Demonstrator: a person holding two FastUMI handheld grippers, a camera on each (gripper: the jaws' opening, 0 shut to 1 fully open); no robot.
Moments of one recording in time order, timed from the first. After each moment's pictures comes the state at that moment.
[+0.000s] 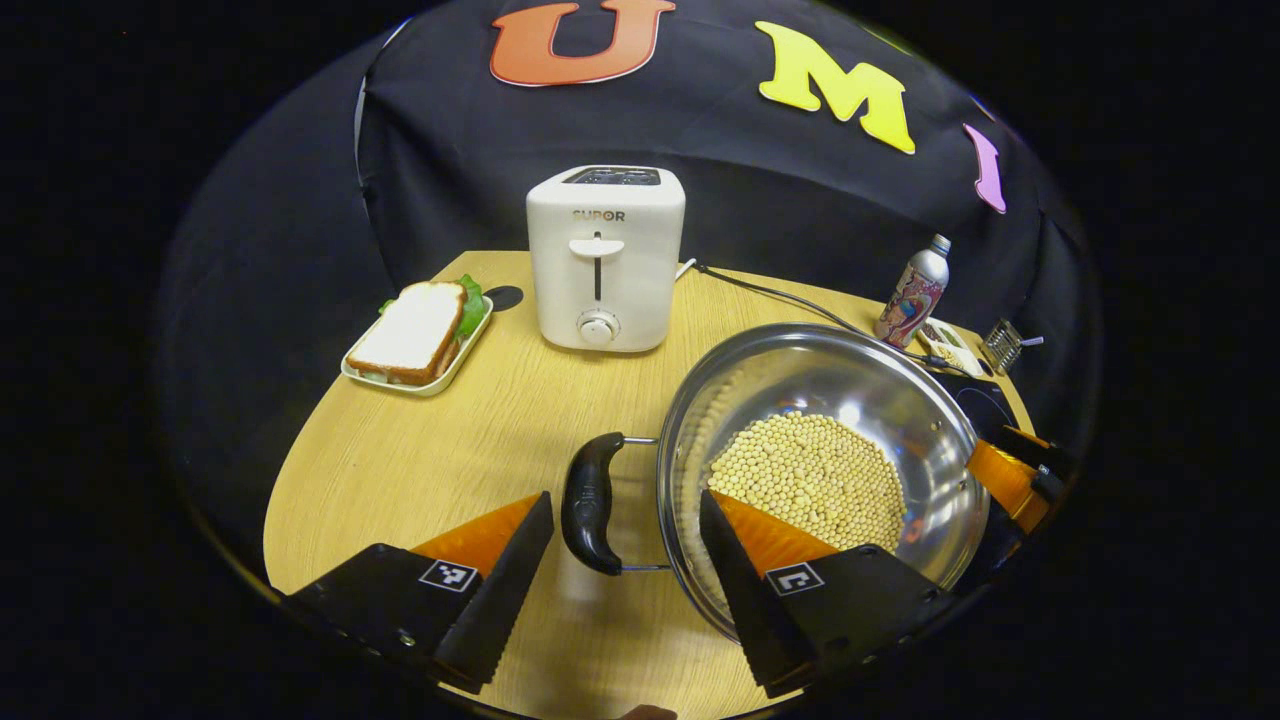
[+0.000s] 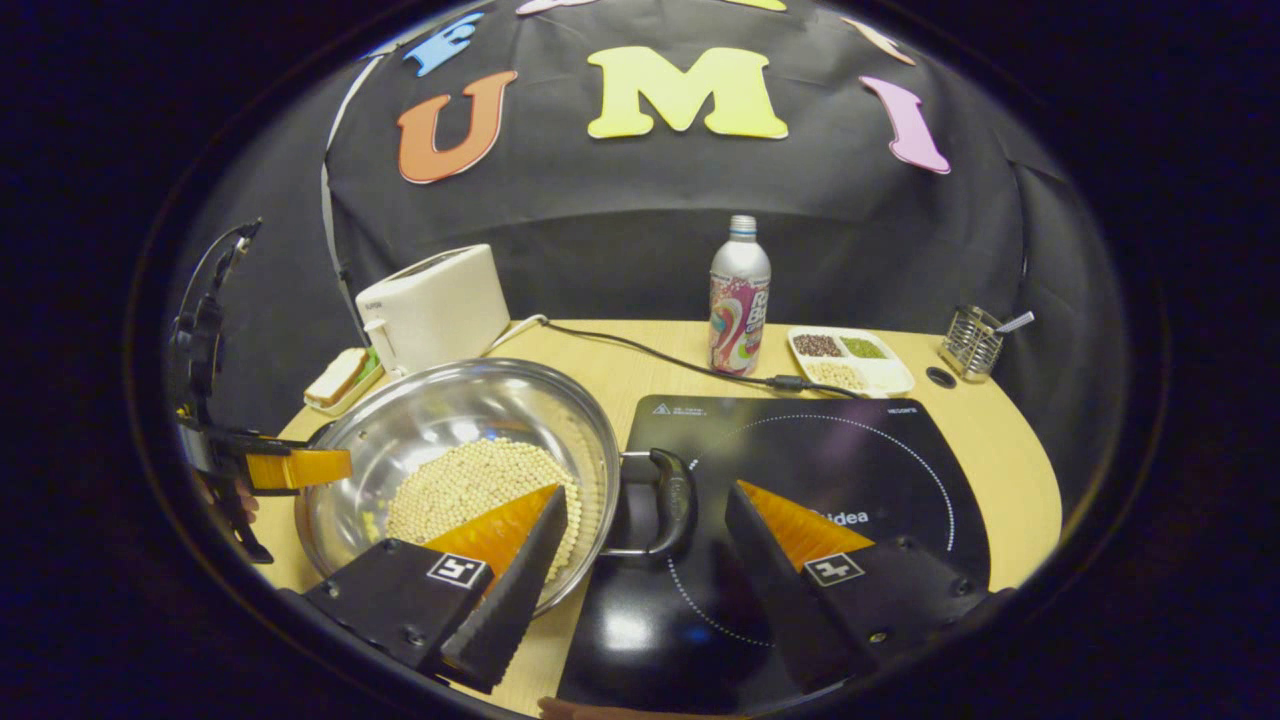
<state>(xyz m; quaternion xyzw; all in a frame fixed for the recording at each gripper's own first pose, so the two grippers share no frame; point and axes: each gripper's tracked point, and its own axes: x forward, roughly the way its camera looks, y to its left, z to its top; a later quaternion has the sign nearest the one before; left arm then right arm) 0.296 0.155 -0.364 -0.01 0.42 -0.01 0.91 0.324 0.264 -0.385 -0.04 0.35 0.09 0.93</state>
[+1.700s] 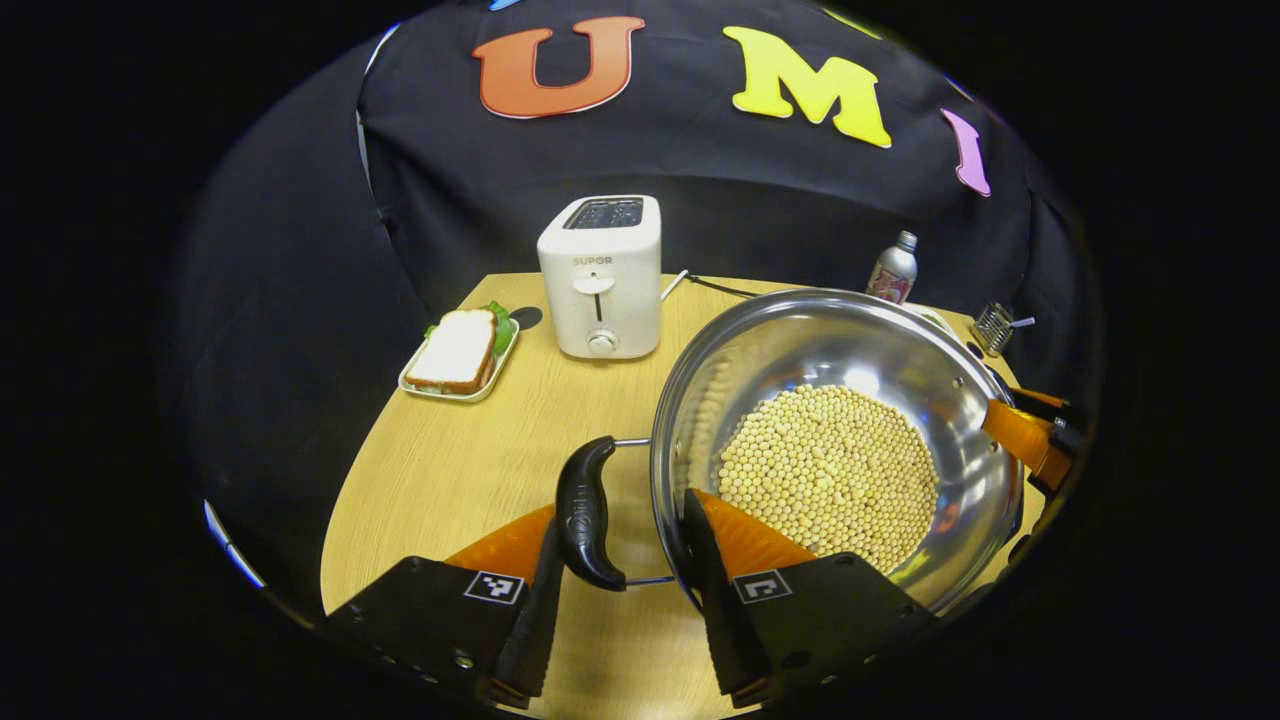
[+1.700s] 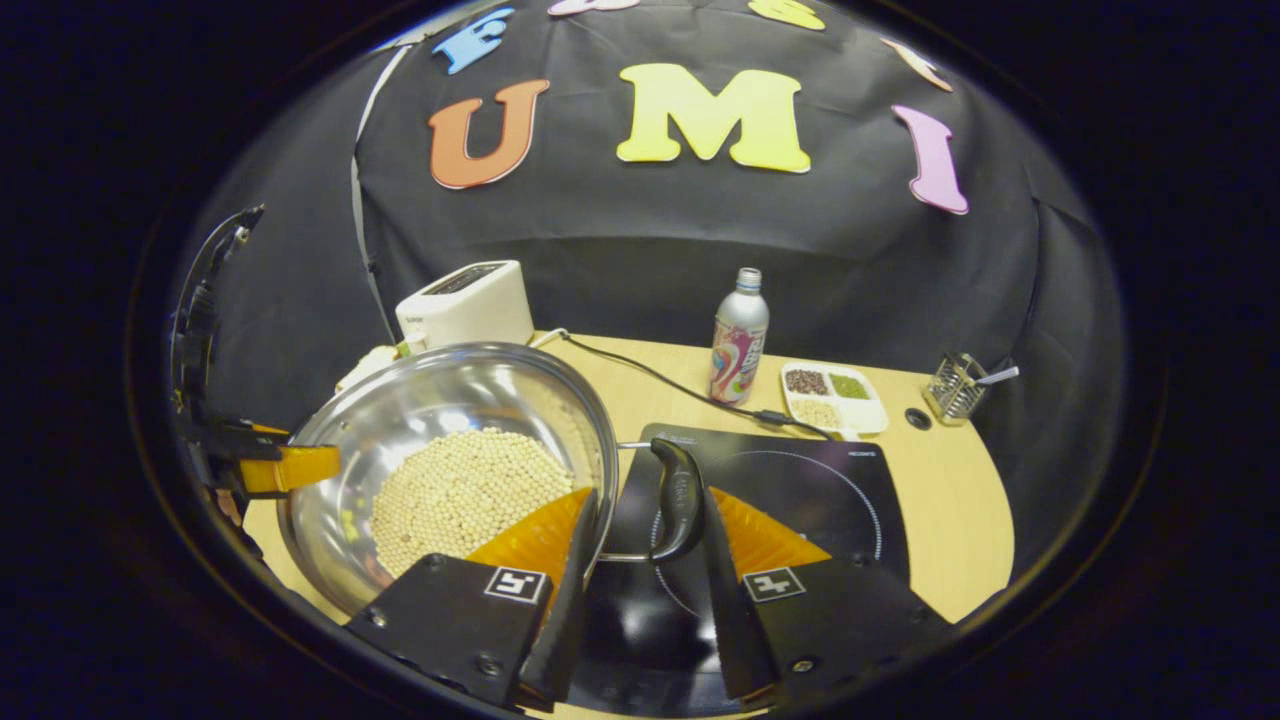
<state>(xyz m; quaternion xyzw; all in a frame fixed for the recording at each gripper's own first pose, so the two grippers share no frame) 0.243 0.135 -0.289 0.02 0.42 0.01 0.91 0.293 0.245 -0.298 -0.08 0.35 0.12 0.92</state>
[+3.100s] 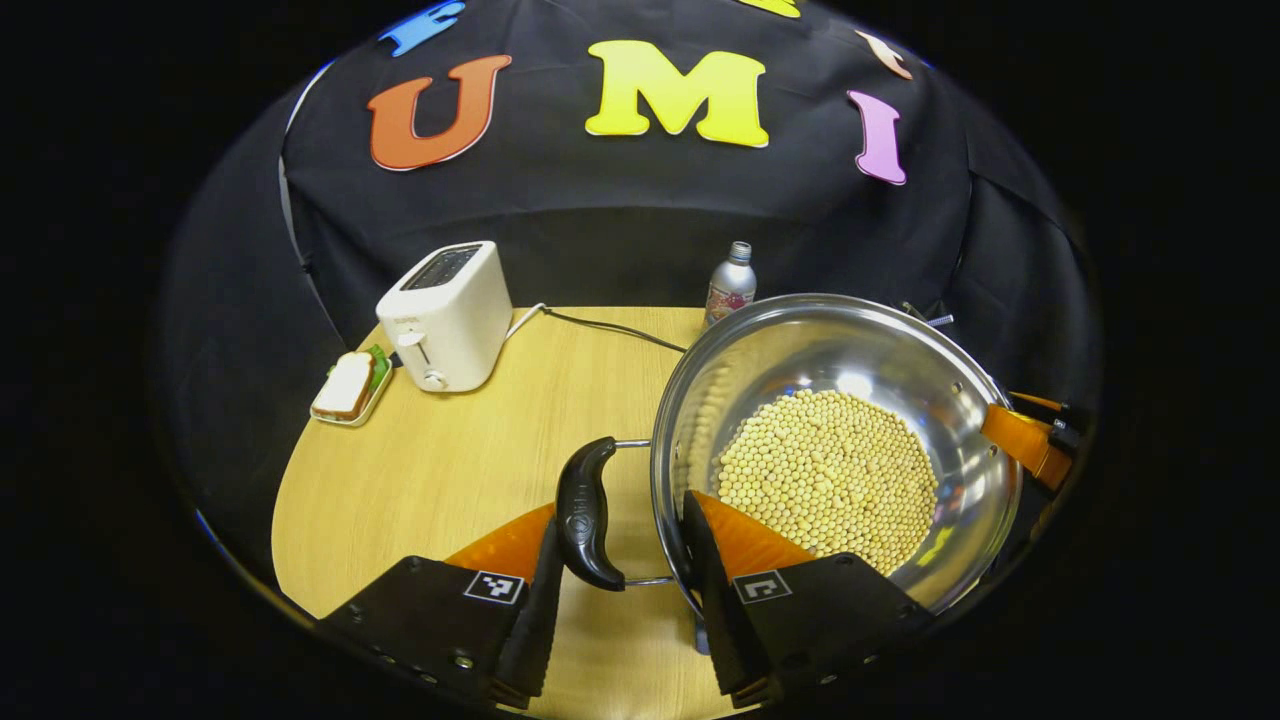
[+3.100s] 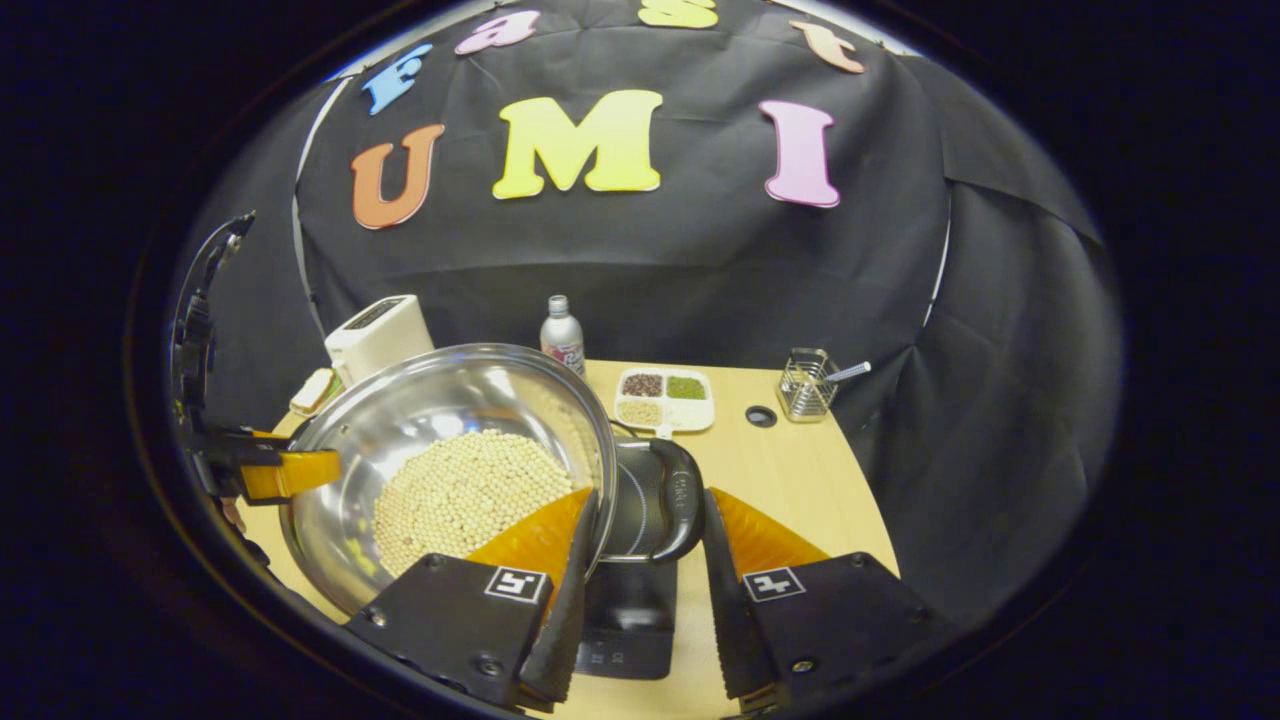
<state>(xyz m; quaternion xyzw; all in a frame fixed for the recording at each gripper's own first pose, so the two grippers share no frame) 0.245 -0.066 -0.251 0.03 0.40 -0.06 0.91 0.290 0.044 -0.227 -0.06 0.34 0.04 0.94</state>
